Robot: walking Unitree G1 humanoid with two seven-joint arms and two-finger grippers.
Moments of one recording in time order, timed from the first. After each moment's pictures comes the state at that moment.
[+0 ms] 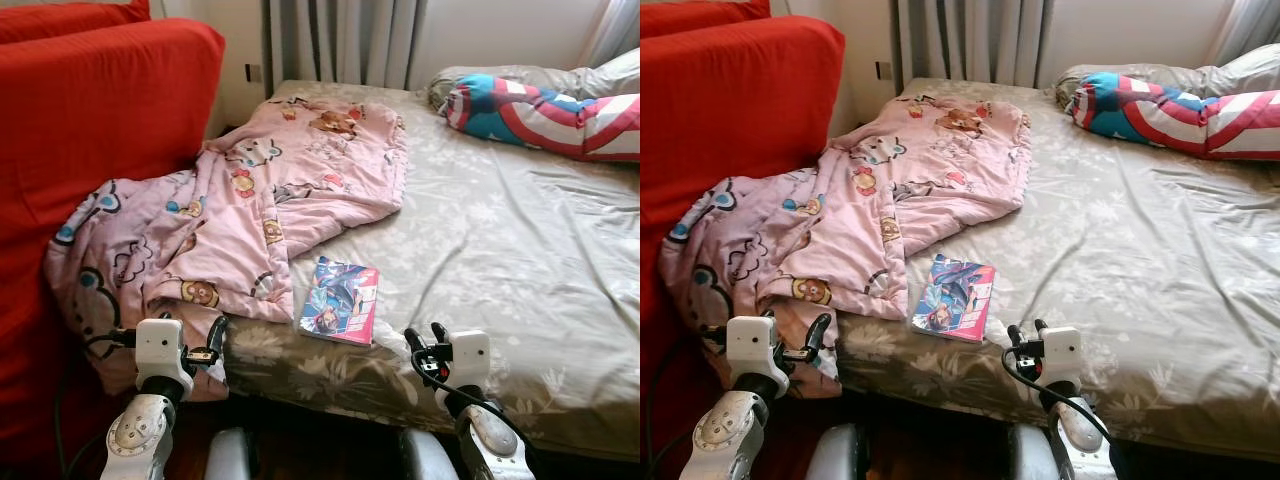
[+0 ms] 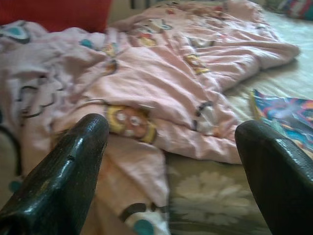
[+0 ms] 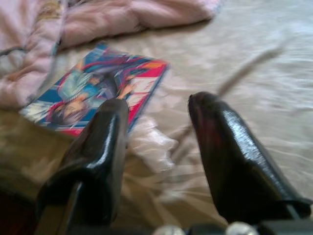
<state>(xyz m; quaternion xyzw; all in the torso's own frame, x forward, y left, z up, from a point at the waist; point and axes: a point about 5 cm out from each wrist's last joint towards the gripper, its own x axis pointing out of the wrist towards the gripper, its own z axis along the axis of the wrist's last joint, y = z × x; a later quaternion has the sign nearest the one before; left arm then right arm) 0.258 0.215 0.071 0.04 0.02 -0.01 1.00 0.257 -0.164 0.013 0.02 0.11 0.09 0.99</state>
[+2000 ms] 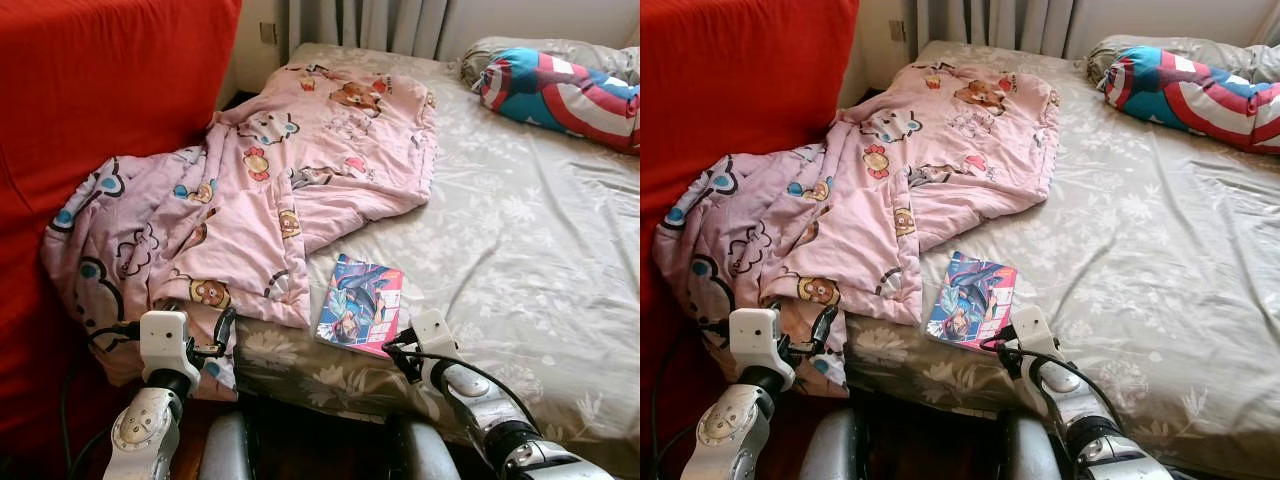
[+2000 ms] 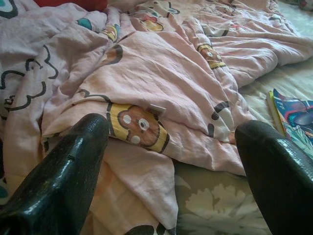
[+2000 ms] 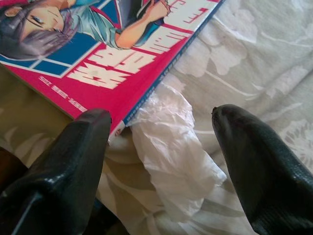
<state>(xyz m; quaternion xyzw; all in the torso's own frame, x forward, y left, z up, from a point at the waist) 0.256 0.206 0.082 0.02 0.01 -0.02 1.00 0.305 -0.162 0.002 -0.11 0.30 0.13 0.94</state>
